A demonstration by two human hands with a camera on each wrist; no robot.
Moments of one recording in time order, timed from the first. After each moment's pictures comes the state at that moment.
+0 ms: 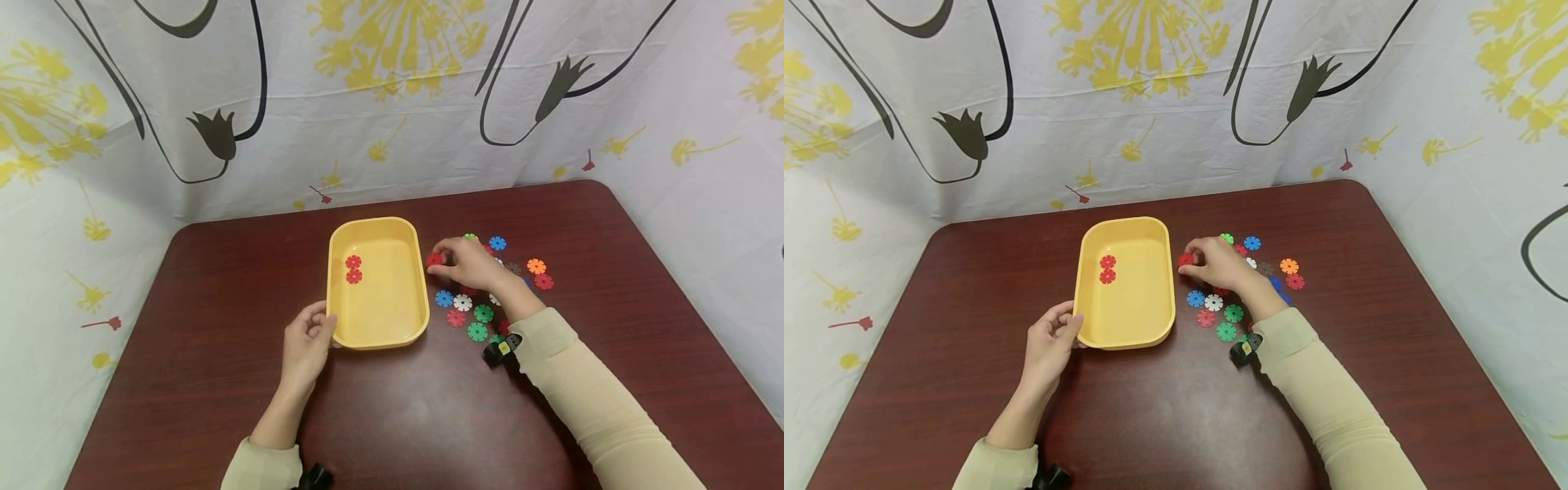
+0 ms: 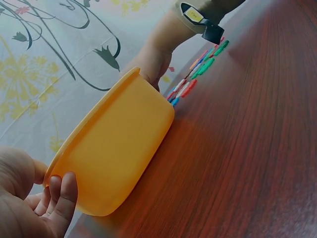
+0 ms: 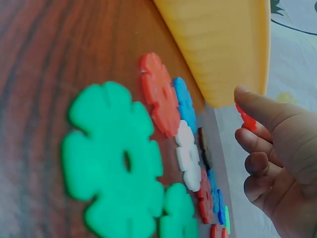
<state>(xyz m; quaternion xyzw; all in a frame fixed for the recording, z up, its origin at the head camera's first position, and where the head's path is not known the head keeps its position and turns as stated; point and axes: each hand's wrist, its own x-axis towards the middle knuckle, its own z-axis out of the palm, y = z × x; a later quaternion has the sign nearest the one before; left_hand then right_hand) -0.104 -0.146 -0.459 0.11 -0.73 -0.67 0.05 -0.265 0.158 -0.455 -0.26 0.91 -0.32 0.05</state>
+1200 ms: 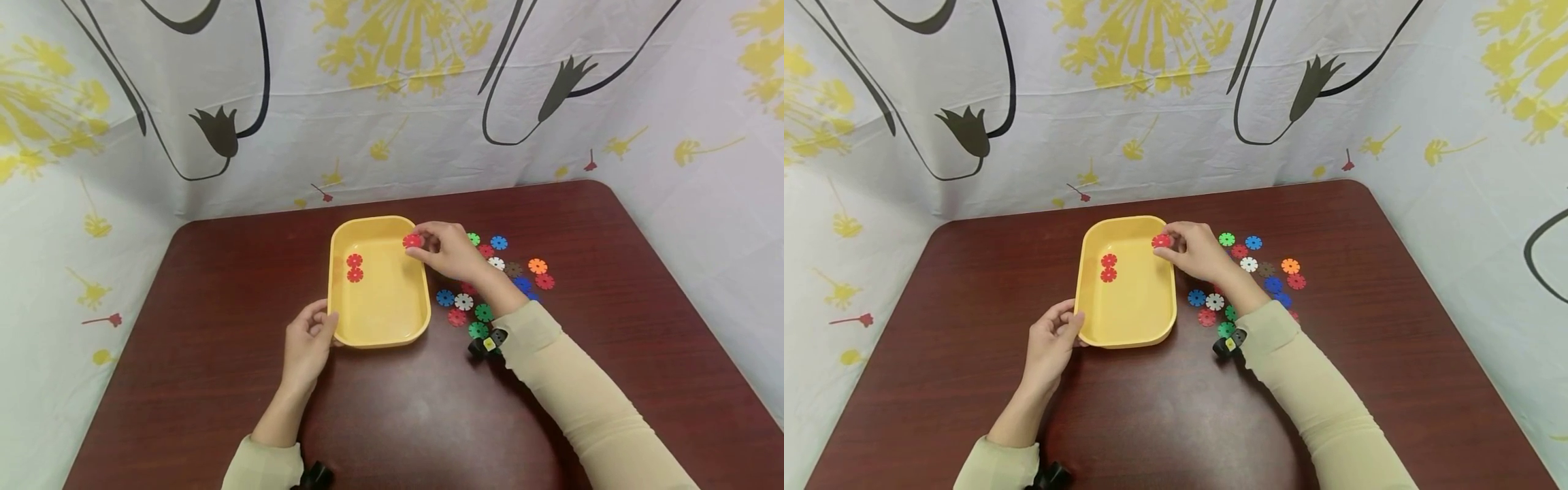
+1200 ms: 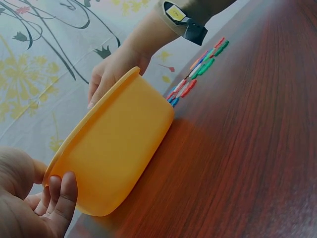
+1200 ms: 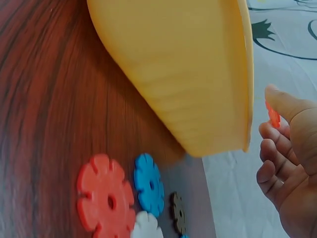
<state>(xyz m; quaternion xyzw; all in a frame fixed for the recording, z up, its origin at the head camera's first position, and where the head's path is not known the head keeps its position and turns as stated) -0.104 -0.147 -0.462 0.11 -0.72 -0.68 0.05 -0.263 0.120 -0.430 -0.29 0.87 -0.40 -0.04</state>
